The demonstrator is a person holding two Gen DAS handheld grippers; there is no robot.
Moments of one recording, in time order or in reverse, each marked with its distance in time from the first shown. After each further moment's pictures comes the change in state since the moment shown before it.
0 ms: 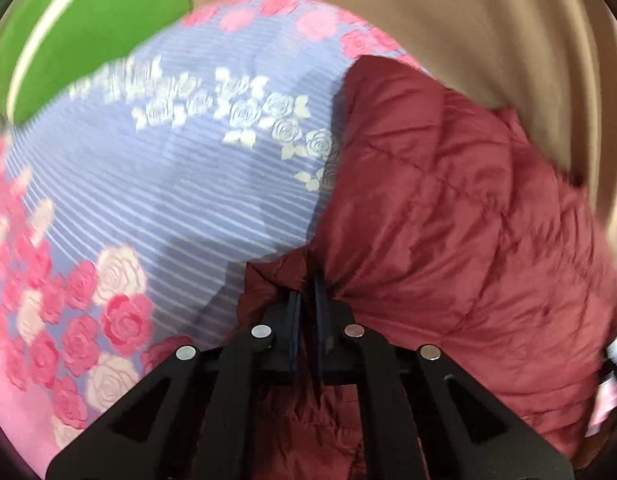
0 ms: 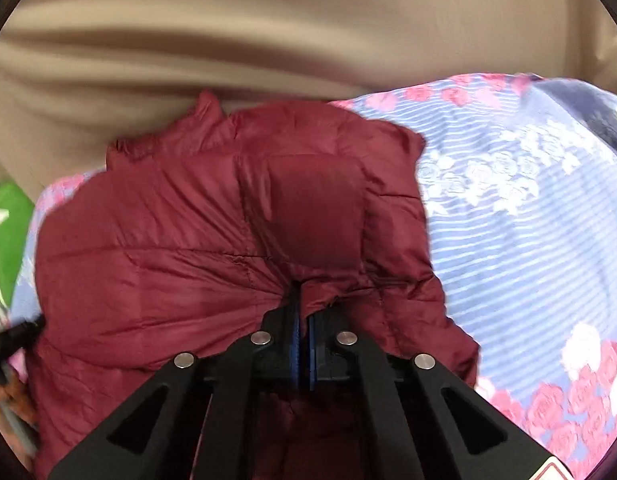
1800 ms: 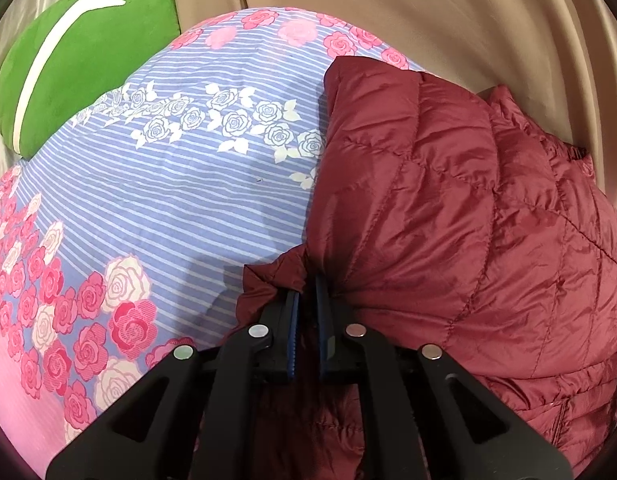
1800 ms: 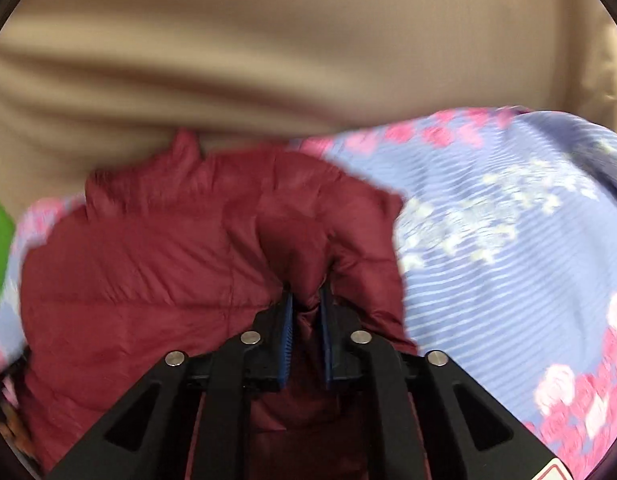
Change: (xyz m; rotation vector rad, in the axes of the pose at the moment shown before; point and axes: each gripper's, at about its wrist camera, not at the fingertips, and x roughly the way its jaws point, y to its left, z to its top) left arm 0.005 -0.009 -0.006 0.066 -0.028 0.044; right arm -0.005 -0.010 0.024 0.005 -0.106 -0.082
